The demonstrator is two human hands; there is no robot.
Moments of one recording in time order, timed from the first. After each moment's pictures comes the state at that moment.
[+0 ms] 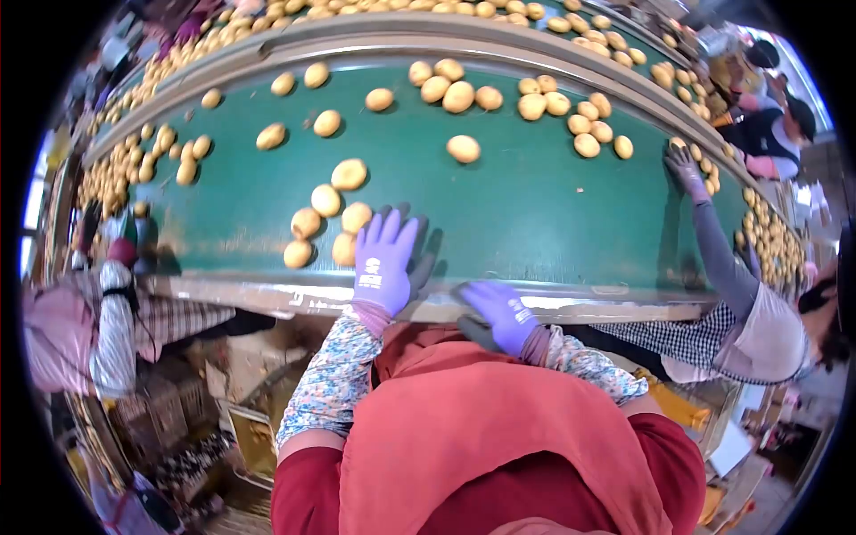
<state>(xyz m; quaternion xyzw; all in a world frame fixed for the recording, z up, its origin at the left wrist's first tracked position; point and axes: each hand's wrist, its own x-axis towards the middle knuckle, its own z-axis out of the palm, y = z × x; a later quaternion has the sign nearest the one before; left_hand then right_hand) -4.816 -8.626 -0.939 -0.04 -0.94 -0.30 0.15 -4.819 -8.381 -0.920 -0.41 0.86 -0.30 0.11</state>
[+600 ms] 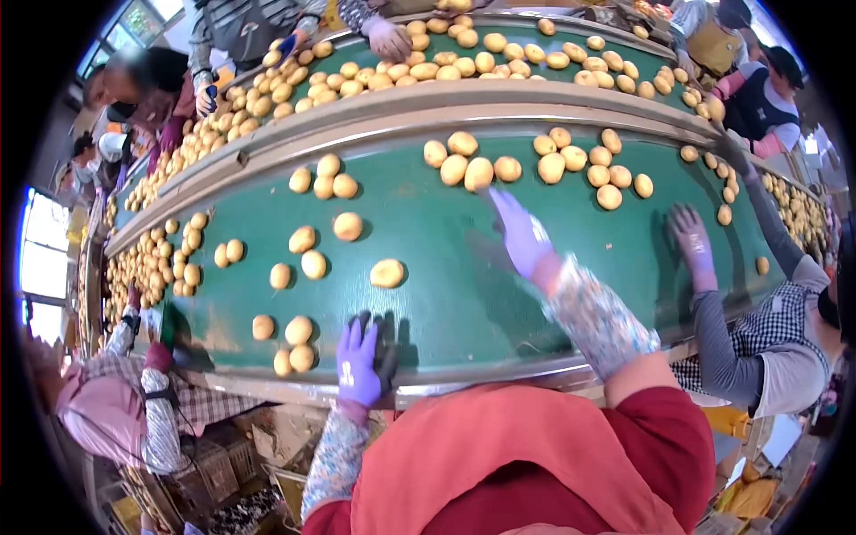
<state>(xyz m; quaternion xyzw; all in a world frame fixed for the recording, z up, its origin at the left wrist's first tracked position) -4.805 -8.725 -0.988 0.00 -0.95 -0.29 0.09 -5.036 -8.459 -0.916 -0.20 0.92 -0.32 0.11</state>
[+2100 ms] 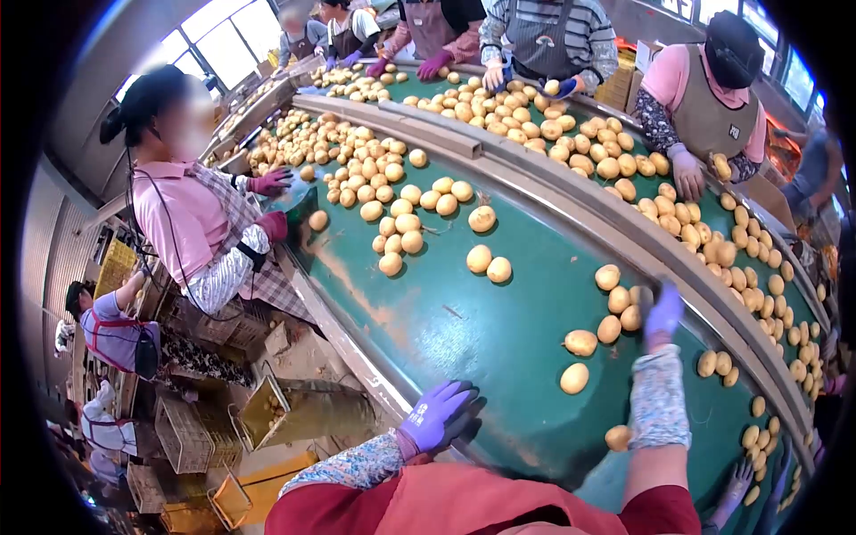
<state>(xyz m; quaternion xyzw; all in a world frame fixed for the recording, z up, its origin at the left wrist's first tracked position) -4.755 -8.906 -1.021 0.05 -0.93 -0.31 0.16 -5.245 -8.732 -1.103 -0.30 0.91 -0.24 -0.12</state>
